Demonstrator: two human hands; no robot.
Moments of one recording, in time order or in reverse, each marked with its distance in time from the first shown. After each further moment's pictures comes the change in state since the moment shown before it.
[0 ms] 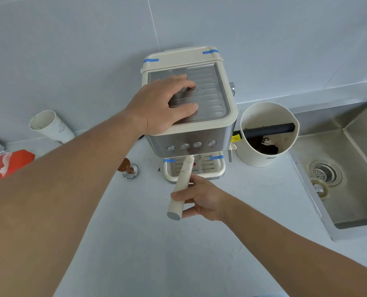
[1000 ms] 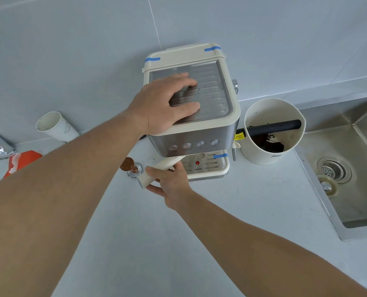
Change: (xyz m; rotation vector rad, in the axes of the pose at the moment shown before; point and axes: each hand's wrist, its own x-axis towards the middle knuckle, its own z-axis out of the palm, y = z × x) left_hand -0.001 0.003 0.001 -0.027 0.000 -0.033; right_hand 0.064 -0.001 0.071 0.406 0.258 -0.146
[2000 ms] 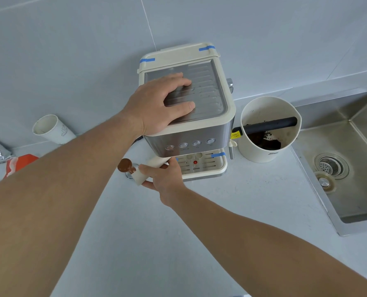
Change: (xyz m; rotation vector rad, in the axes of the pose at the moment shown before) left_hand 0.000 -0.001 0.001 -0.032 0.019 -0.005; right_hand 0.005 -0.001 0.011 -0.055 0.015 -0.070
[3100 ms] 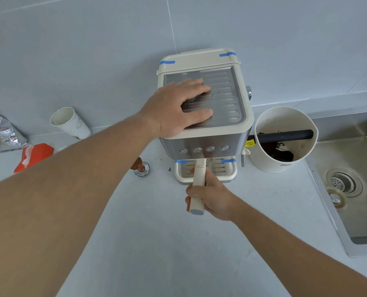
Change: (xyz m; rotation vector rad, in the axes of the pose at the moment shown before) left_hand -0.002 -0.001 -0.001 0.033 -0.046 0.028; right_hand -0.034 -0.038 -0.090 -0.398 -0.301 0.088
